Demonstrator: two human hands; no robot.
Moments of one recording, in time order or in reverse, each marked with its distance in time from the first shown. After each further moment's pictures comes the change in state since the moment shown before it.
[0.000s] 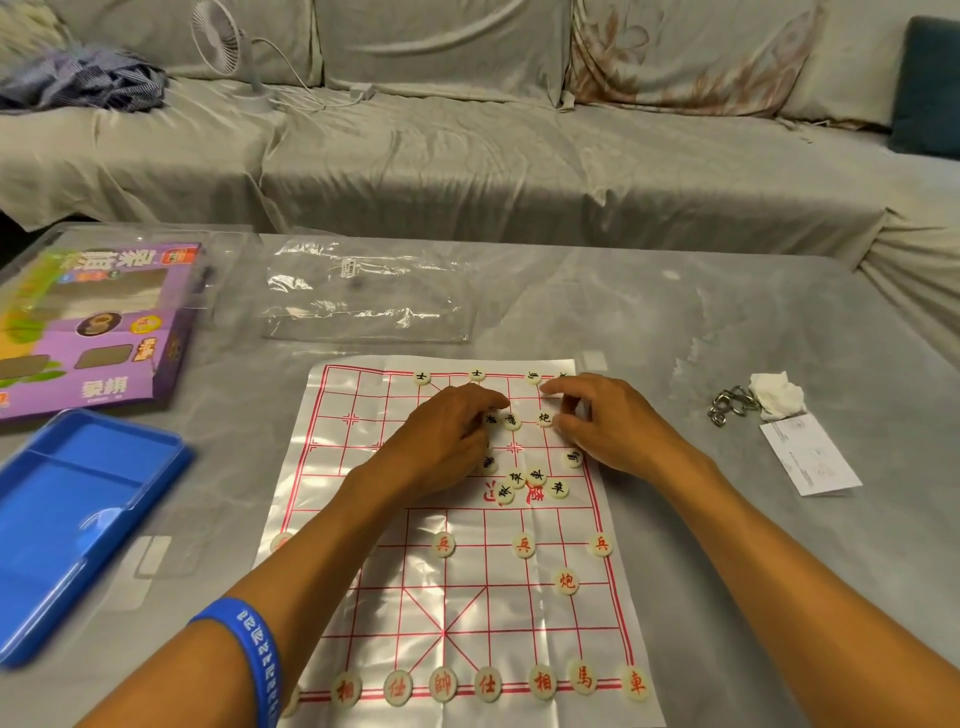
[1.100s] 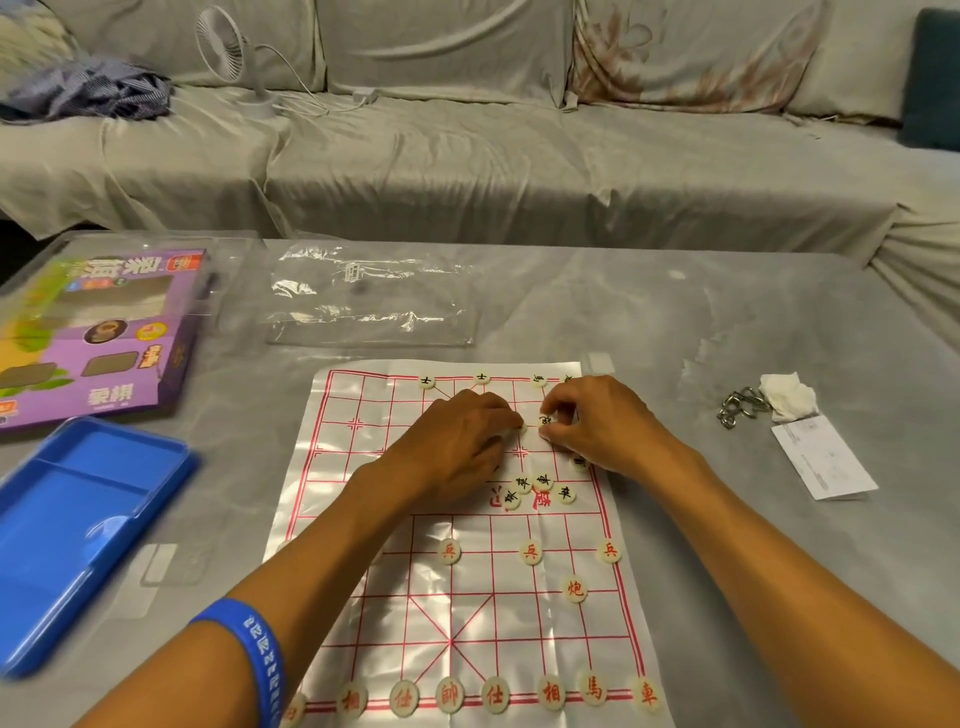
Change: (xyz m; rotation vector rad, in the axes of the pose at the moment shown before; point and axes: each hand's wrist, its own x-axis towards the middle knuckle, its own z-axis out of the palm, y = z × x) left_hand 0.008 -0.006 0.004 0.290 -0.052 0.250; right_hand 0.007 -0.014 0.004 -0.083 0.025 -0.004
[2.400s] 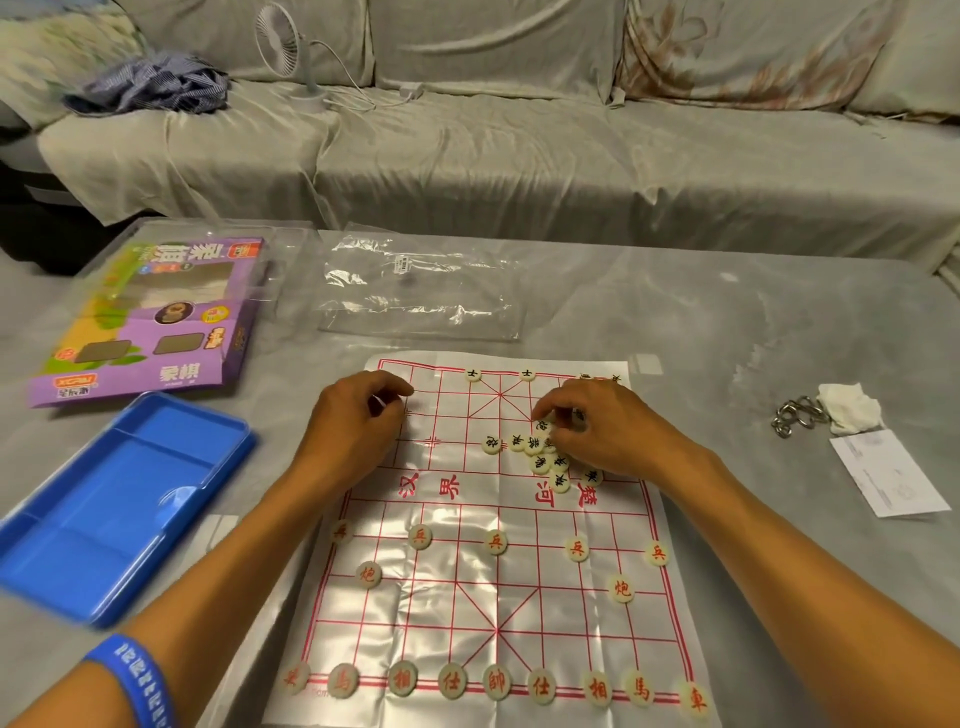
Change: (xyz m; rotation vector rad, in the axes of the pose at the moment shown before) left_hand -0.080 -0.064 -0.033 -0.362 0.492 -0.590; right_hand 0.011 -0.027 0.012 0.032 -0.133 -0.207
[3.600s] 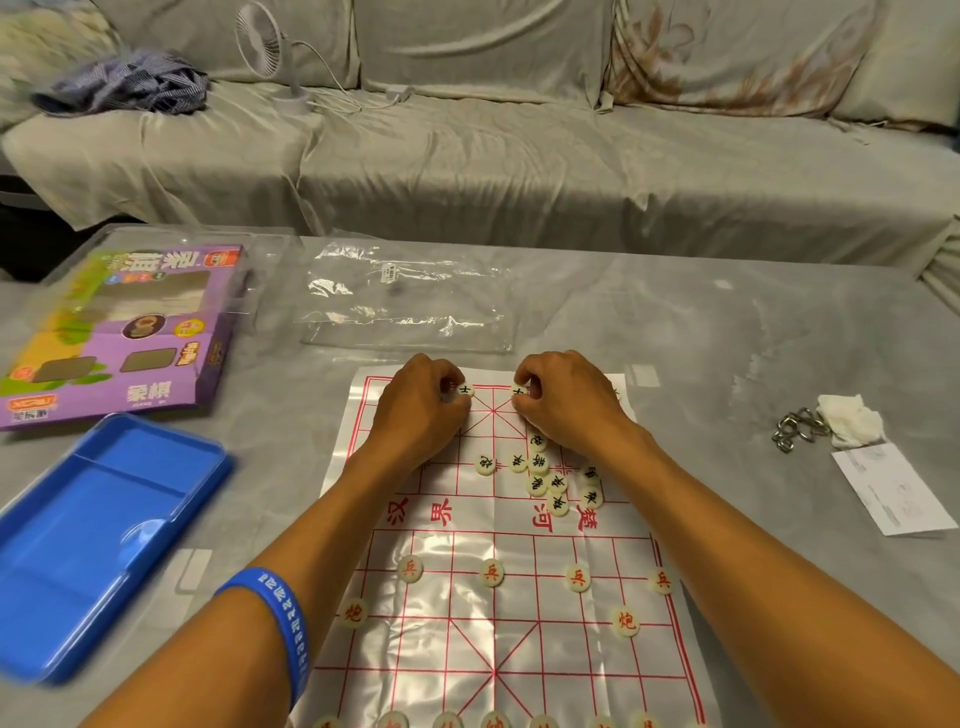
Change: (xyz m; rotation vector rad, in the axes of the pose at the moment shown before) left_hand 0.052 0.026 0.060 0.115 -0.053 0.061; right_hand 0.057 -0.012 0.013 -0.068 0.237 0.147
